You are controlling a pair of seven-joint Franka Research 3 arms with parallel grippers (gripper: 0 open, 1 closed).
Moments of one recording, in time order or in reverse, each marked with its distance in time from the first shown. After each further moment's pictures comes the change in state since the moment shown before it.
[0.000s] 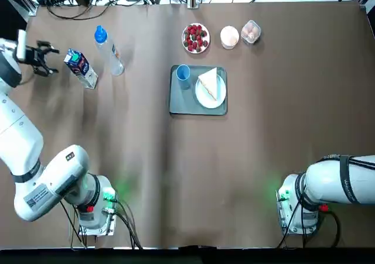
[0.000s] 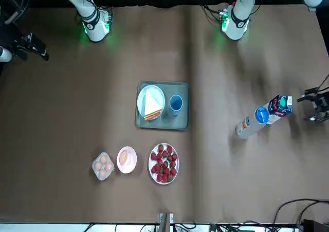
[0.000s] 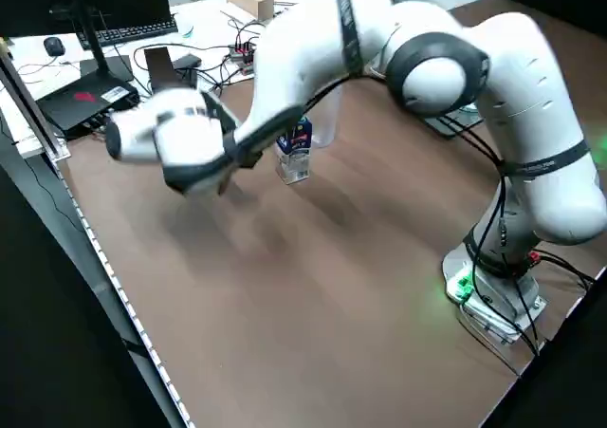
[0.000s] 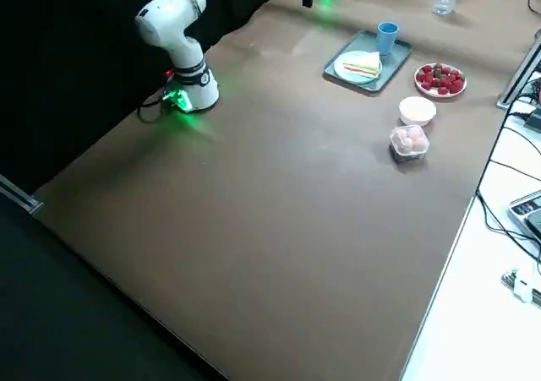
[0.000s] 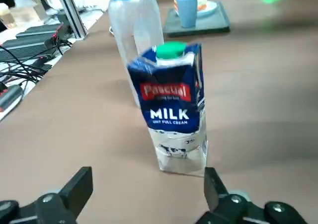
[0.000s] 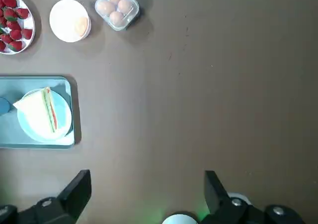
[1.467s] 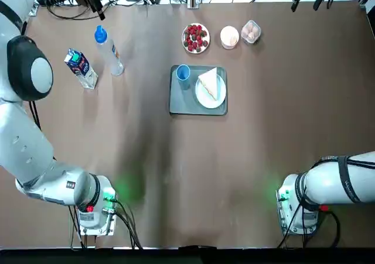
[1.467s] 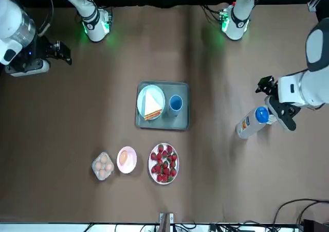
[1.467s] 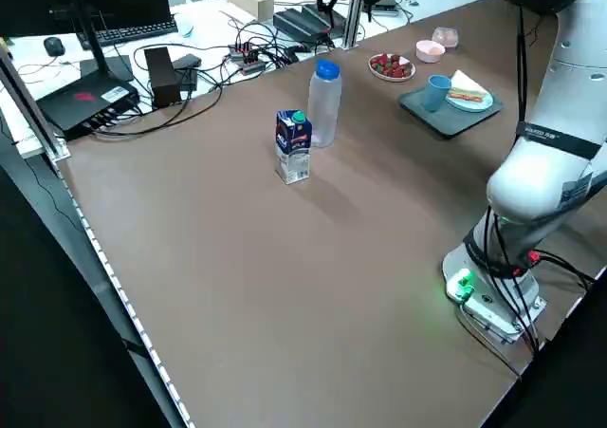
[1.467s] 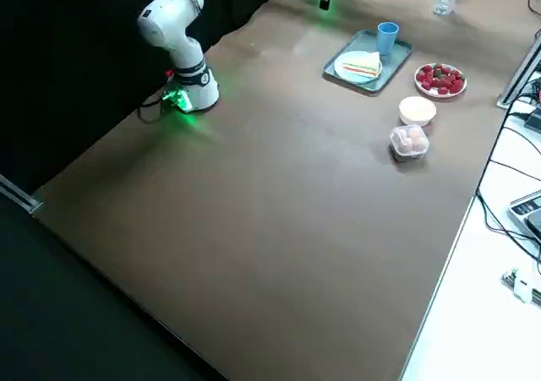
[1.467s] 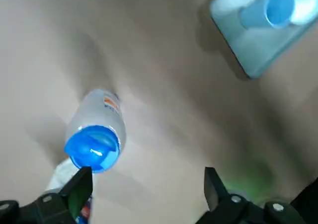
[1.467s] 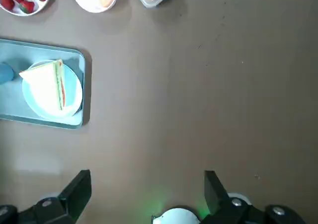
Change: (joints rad) left arm -0.852 -0.469 -0.007 -0.006 0.659 0.043 -1.921; right arm 0.118 0.065 0.020 -0.013 -0.001 -0.001 -0.006
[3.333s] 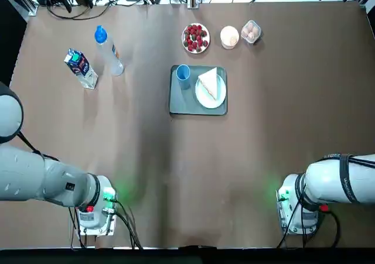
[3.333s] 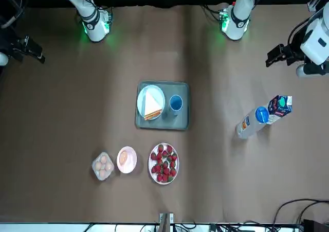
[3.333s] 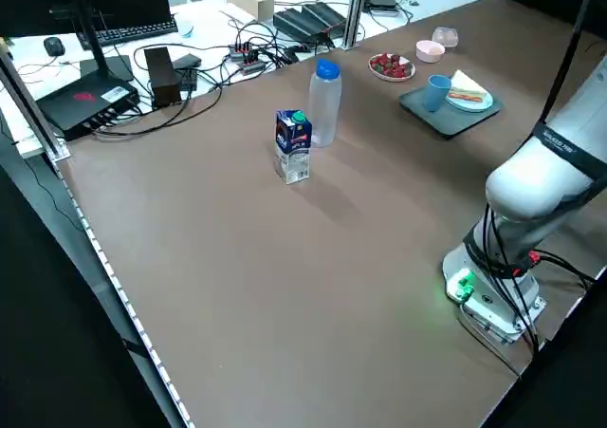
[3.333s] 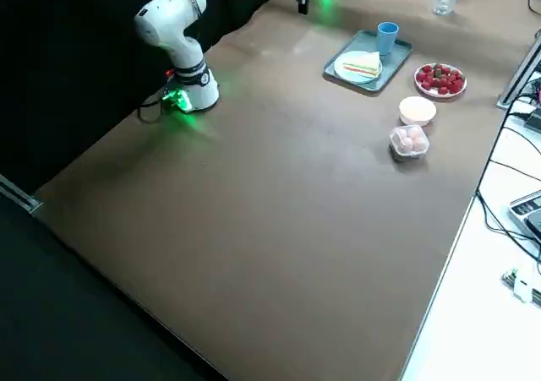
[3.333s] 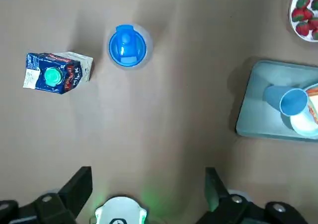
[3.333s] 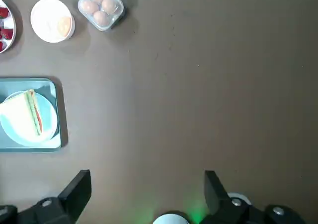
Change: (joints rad) left arm -0.033 -0.334 -0.002 -0.177 0.085 -0.042 -0.890; right arm -0.144 -0.051 -0.015 0.017 -0.037 -0.001 -0.005
